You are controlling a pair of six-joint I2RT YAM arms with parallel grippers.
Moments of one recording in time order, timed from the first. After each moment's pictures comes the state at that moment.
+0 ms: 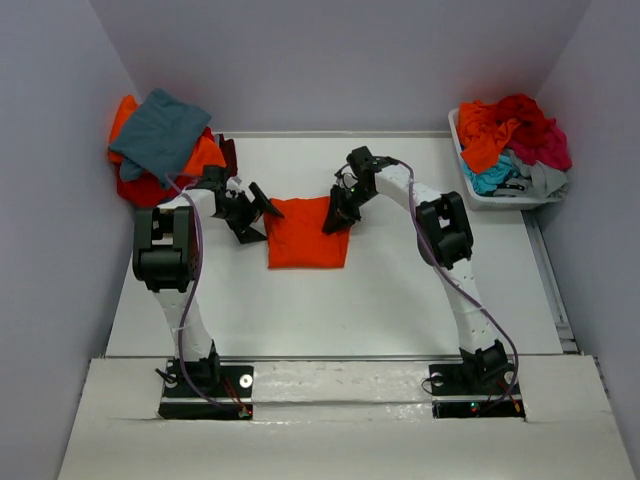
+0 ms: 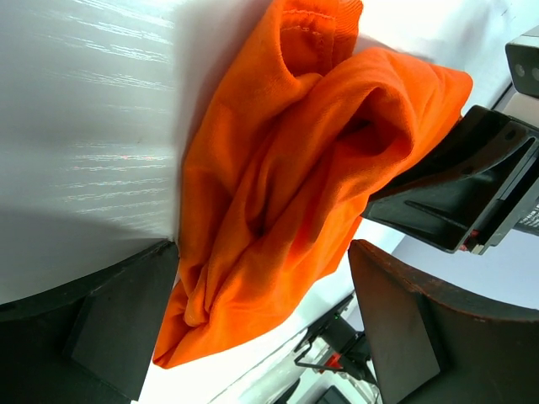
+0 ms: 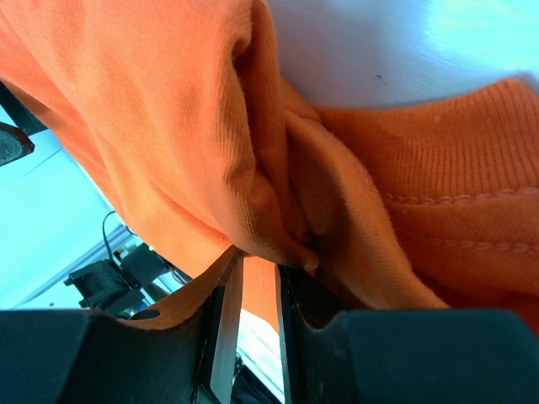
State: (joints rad) left arm -0.02 1.98 1.25 -0.42 0.64 -0.70; right arm 0.45 2.51 2.12 -0.88 -0.72 0.50
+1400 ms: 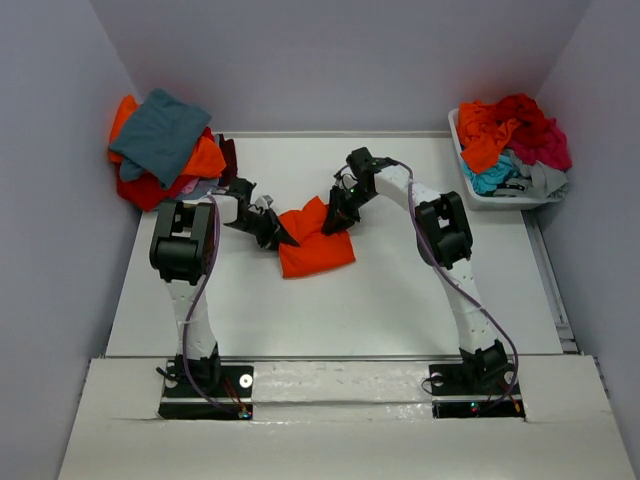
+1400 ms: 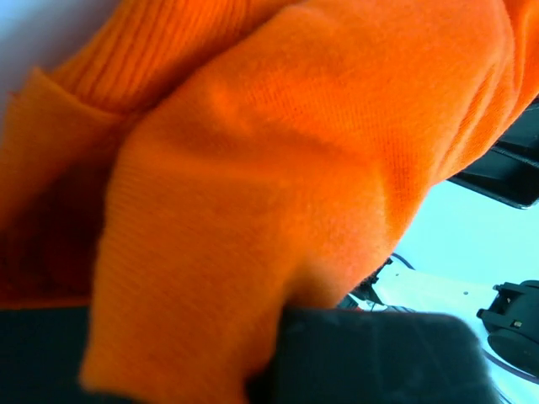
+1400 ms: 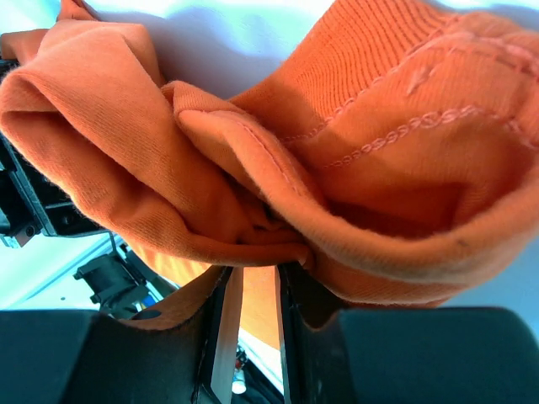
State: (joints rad) left arm -0.15 2.08 1.23 -0.47 0.82 -0.65; right arm 0.45 2.51 2.12 -0.88 -0.73 0.51
